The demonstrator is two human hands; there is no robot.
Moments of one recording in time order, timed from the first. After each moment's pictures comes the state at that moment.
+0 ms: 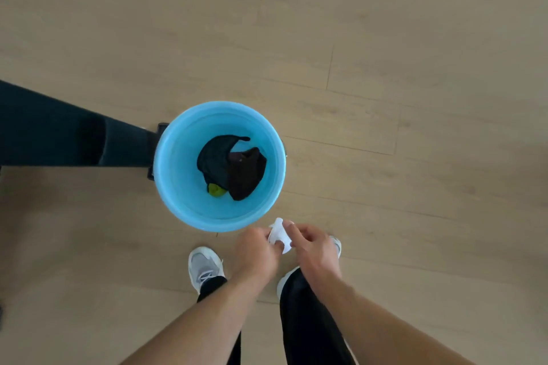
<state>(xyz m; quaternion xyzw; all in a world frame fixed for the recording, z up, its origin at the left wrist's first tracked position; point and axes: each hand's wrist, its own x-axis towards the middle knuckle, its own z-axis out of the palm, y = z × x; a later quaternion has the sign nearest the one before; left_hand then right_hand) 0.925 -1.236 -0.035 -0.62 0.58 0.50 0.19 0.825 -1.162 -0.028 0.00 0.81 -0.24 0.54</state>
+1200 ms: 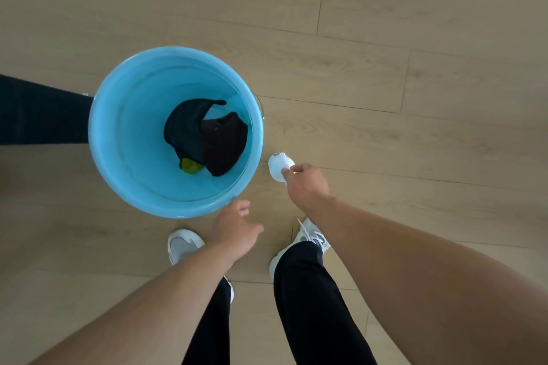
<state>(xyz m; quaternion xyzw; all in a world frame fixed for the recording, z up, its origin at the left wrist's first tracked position) 0.918 -1.219 -0.139 -0.63 0.49 0.57 0.22 0.751 -1.185 -0.176 -0.02 0.83 -0.13 0.54</state>
